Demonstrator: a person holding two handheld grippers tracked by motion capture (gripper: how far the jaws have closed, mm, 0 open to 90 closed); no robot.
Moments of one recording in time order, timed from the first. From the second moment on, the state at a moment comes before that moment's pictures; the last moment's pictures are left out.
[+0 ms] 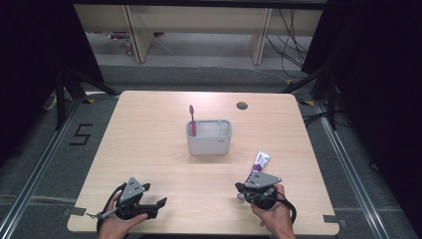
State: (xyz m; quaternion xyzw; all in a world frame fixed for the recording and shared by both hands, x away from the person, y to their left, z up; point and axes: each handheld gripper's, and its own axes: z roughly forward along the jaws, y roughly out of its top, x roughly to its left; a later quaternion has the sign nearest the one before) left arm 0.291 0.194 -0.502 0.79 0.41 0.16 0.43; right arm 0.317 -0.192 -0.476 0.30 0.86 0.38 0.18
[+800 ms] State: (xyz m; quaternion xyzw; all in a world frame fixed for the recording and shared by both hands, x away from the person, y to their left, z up) left arm 0.292 0.195 -0.502 0.80 0.40 0.17 0.42; right arm 0.321 -0.185 -0.489 0.32 0.87 0.35 0.14
